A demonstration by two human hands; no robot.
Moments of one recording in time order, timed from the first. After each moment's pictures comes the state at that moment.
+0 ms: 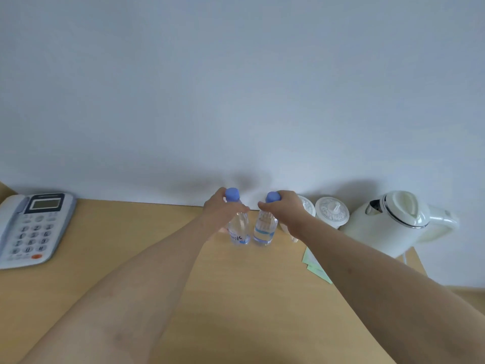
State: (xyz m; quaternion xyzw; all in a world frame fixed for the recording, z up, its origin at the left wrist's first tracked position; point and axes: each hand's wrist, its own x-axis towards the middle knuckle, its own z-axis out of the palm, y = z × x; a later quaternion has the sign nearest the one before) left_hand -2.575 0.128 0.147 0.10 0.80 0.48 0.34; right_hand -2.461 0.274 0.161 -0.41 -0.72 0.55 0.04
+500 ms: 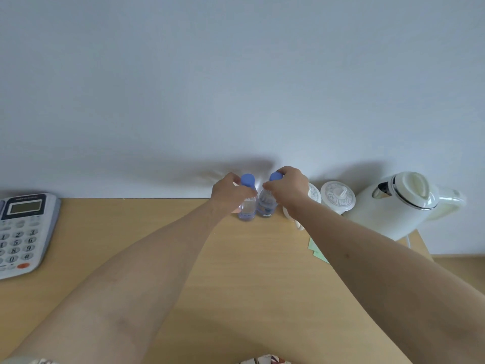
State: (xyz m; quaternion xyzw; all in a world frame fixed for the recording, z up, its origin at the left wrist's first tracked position) left_hand -2.597 0.157 0.137 0.16 0.83 0.43 0.32; right_hand -2.491 0.274 0.165 -0.48 -0.76 0.41 0.10
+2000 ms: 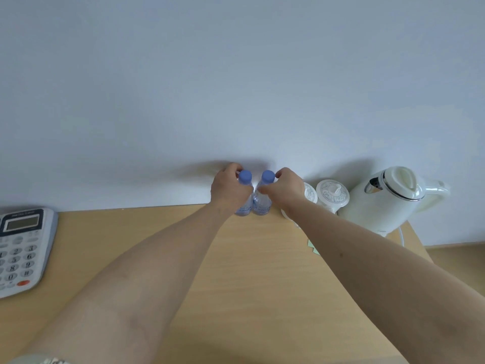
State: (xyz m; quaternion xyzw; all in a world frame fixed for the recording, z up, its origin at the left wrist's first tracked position) left_hand -2.596 0.159 0.153 0.28 0.85 0.40 0.18; right_hand -2.487 0.258 0.178 -0.50 -0.77 0.39 0.07
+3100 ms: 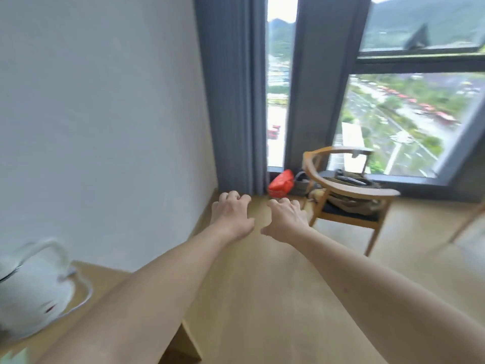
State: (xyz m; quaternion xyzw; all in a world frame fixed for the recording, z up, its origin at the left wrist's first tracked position) left_hand -1.851 0.242 0.266 0.88 0.46 0.08 0.09; right_hand -1.716 0.169 0.255 -0.83 -0.53 0.09 0.11
